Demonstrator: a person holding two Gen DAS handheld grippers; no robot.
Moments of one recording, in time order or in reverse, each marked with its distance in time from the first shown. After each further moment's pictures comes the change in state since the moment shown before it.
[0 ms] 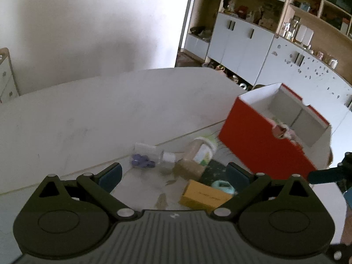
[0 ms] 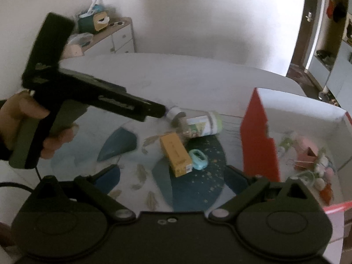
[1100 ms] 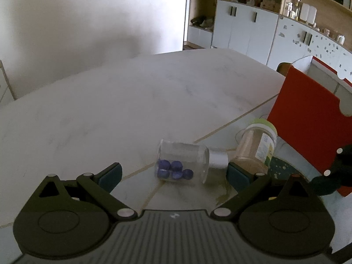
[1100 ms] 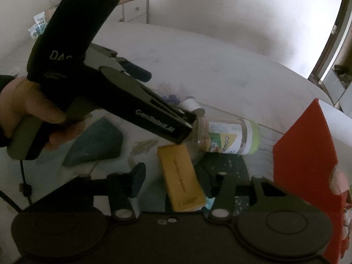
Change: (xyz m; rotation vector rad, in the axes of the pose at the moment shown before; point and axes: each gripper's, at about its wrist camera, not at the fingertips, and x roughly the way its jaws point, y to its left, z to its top) left arm 0.087 0.037 -0.006 0.114 0.011 0.056; right arm 0.107 0.013 0.023 -0.146 0.093 -0.010
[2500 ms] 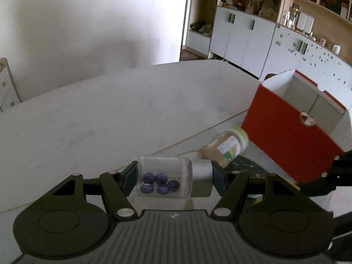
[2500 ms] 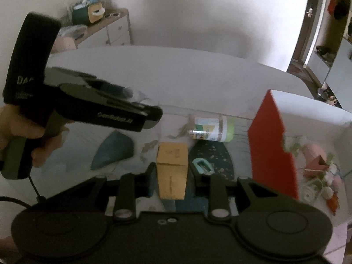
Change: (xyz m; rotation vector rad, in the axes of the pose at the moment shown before) left arm -0.067 -0.016 0.003 -0.046 -0.012 -0.027; right arm -0.093 -0.004 -0.010 0.172 -0.059 -0.016
